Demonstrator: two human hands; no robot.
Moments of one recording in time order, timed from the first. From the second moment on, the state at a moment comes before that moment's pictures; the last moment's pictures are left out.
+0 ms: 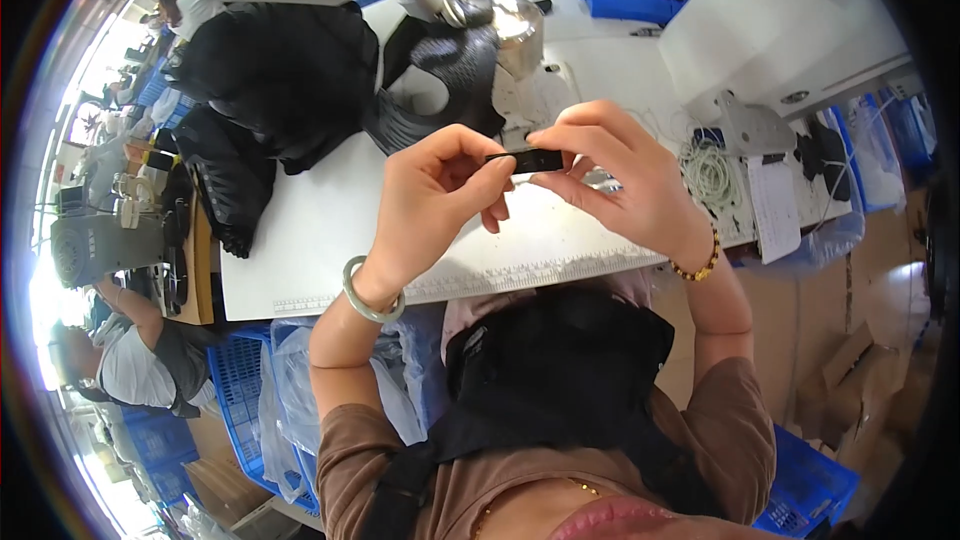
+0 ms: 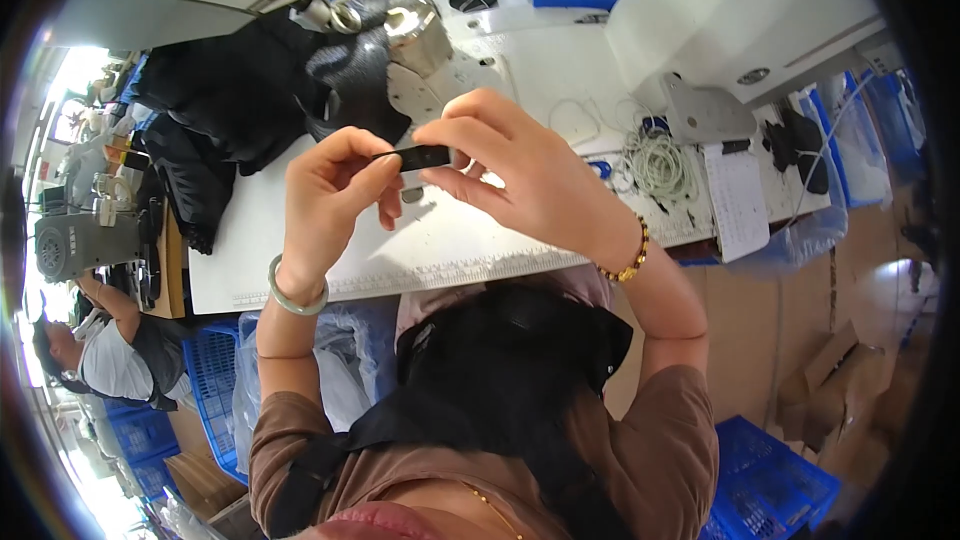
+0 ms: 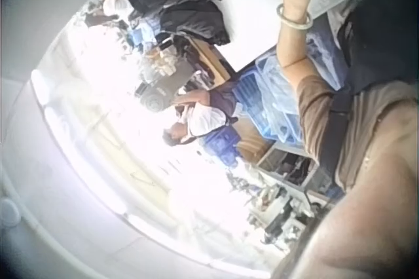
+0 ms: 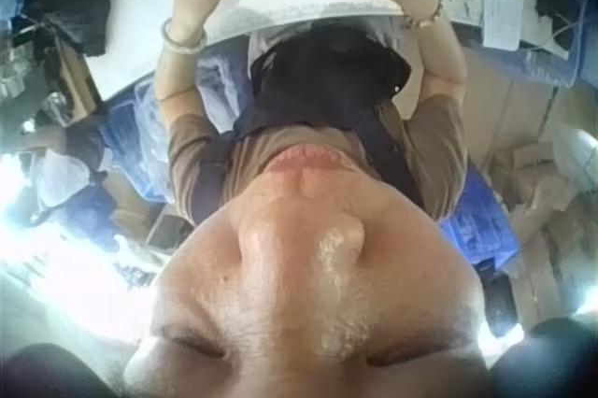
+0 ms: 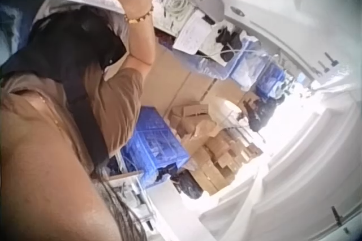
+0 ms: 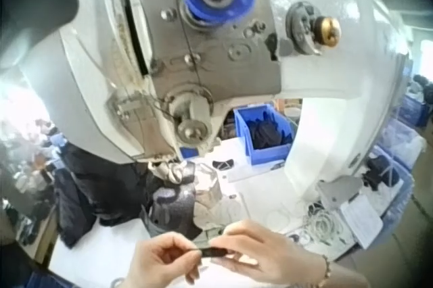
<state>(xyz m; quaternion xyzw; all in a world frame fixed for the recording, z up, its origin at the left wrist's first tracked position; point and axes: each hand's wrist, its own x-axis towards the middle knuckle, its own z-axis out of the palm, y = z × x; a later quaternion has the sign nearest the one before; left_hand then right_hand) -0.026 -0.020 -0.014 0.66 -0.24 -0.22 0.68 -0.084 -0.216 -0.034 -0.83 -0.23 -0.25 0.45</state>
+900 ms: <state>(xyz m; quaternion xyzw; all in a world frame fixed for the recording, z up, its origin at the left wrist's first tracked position) 0.040 -0.021 0.011 0.71 -0.21 -0.08 0.66 -0.034 -0.172 -0.052 -0.77 -0.15 -0.34 0.52</state>
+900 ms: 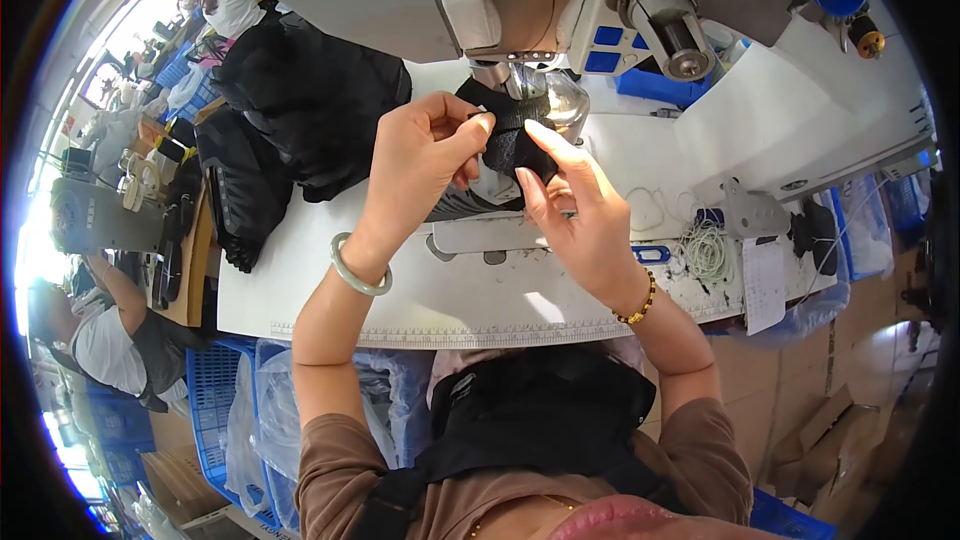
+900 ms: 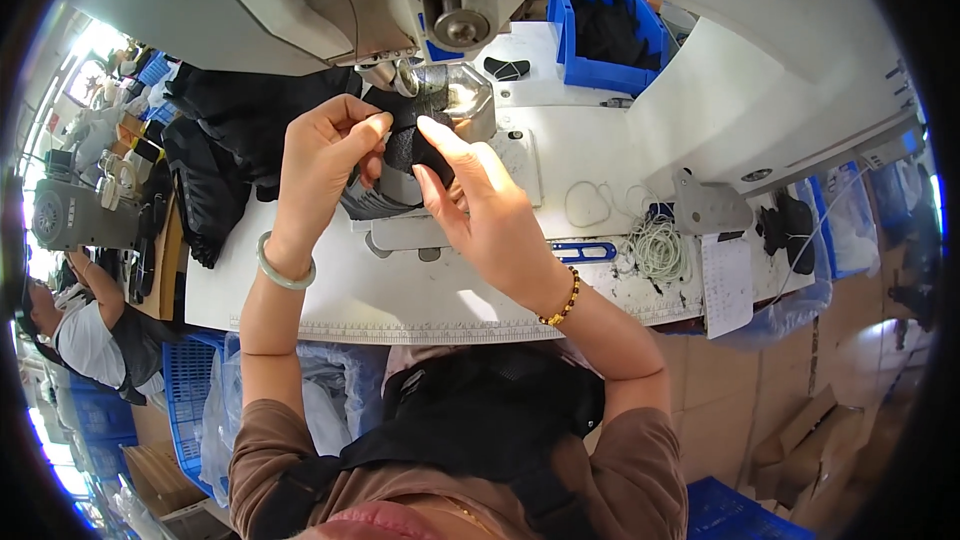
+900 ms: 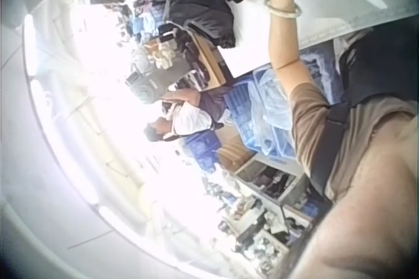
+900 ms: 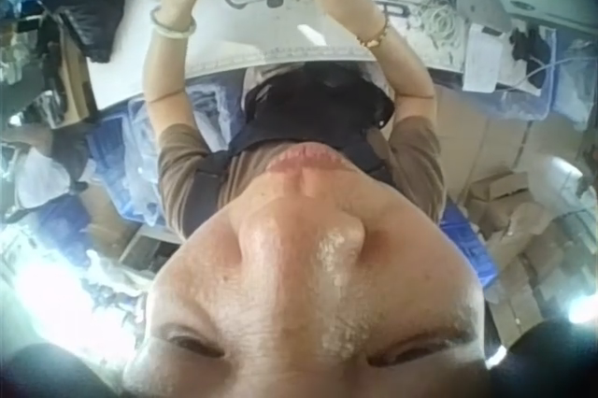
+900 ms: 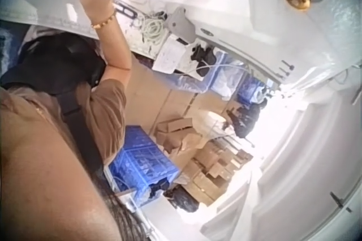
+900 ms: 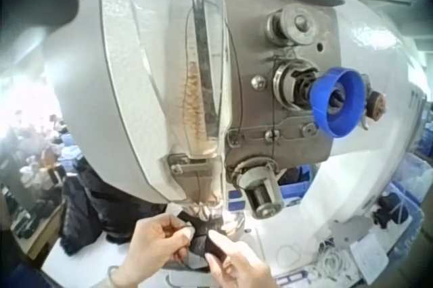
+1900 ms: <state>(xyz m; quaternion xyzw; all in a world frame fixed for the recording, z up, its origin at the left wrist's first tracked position) 0.059 -0.023 0.014 0.65 -0.25 -0.17 0.70 -0.038 -0.172 -0.043 -0.78 -0.15 -0.36 0.49</state>
